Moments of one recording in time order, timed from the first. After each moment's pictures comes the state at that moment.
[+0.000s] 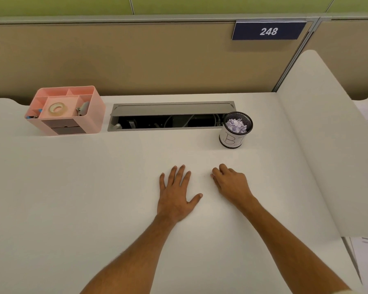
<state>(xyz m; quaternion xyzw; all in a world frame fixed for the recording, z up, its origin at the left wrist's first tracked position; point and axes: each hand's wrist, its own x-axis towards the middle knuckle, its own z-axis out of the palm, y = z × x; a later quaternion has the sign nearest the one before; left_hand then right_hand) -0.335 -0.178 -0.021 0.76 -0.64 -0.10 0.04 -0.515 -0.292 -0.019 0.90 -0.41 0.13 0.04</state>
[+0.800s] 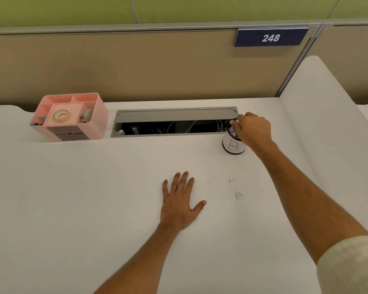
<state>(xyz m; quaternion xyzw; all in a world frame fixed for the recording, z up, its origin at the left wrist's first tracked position) -0.335 -0.177 -0.022 0.76 -0.64 -0.10 0.05 -0.493 -0.432 0.082 0.83 -0.55 0.11 0.04</state>
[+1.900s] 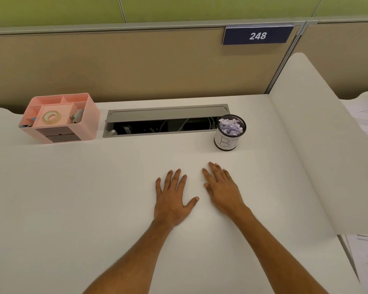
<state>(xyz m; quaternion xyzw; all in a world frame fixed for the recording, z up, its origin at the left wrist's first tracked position) -0.336 -0.178 -0.024 0.76 -0.64 -0.09 0.06 -0.510 -0.268 -0.019 0.89 -0.46 0.03 -0.08</state>
